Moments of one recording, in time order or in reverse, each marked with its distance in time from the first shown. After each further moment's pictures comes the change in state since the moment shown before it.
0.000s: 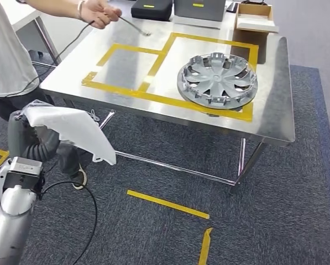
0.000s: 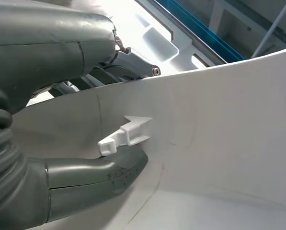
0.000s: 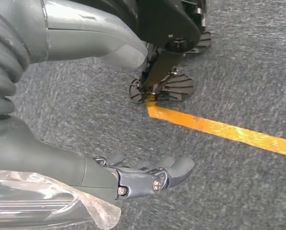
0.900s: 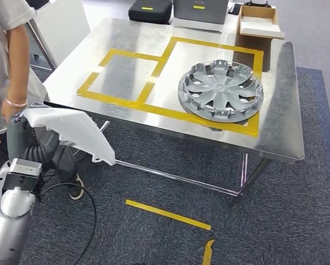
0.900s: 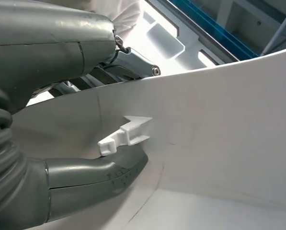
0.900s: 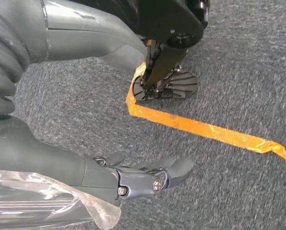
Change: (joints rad) left arm 0.011 -0.001 0.000 -0.002 -0.003 0.004 -0.001; right arm 0.001 -0.002 0.000 -0.001 0.000 0.001 -0.011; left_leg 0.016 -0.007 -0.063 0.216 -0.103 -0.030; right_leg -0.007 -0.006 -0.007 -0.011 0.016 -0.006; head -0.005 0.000
